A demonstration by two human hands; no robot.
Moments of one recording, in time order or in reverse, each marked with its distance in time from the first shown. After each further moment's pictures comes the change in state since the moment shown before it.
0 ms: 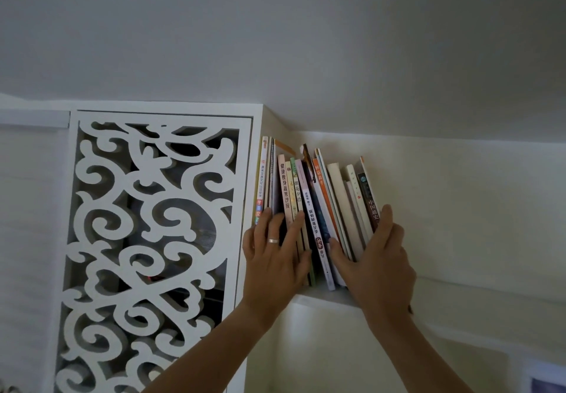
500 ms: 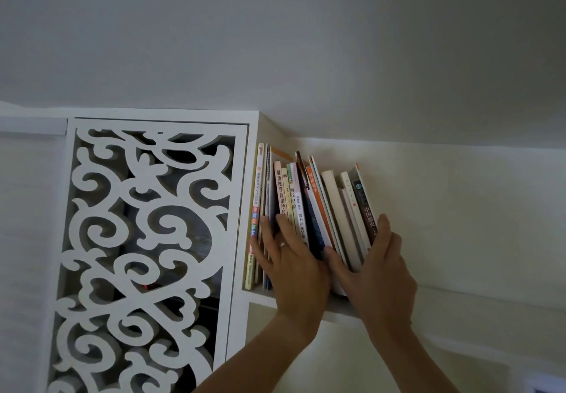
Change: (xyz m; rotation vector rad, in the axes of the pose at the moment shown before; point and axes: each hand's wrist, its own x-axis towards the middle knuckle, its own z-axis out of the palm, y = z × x) left_hand 0.015 0.071 0.008 0.029 -0.128 -0.414; right_hand -0.001 0.005 -0.002 0.045 0.015 -0.009
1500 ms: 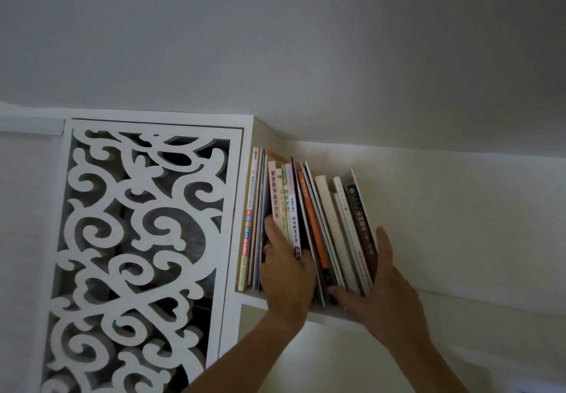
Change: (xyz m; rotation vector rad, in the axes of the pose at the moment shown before) left_hand 0.006 -0.001 -0.018 -0.559 -0.067 -0.224; right_hand -0.008 0.038 -0.019 0.202 -0.352 0.016
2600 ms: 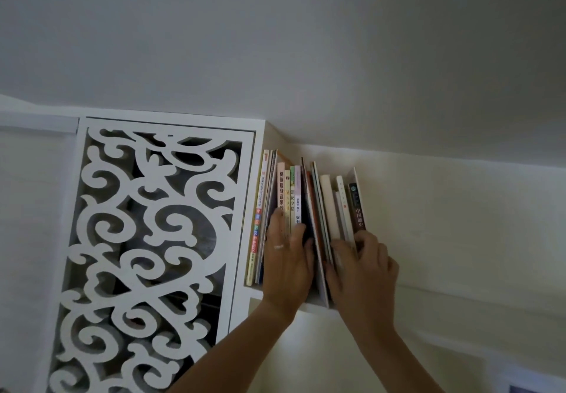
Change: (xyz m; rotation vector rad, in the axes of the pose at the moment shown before) left_hand 0.013 -0.025 -0.004 0.104 0.020 0.447; right_hand -0.004 -0.044 0.019 -0.422 0.348 -0.262
